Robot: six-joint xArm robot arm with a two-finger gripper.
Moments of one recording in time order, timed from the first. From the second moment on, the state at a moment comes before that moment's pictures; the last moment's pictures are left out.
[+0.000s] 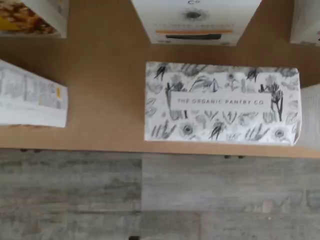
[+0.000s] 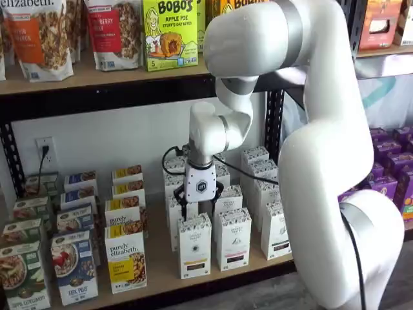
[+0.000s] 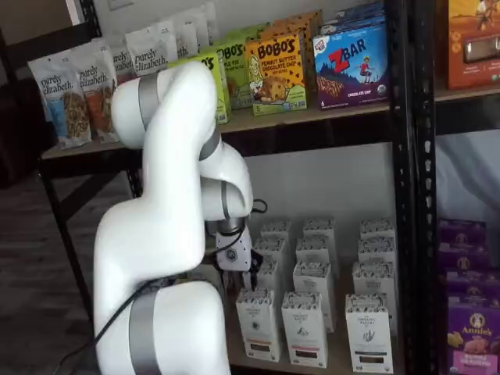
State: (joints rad) arm 0.27 0.62 -1.14 0.09 0.49 0.20
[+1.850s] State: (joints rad) arm 0.23 0.87 -1.45 0.10 0.59 -1.42
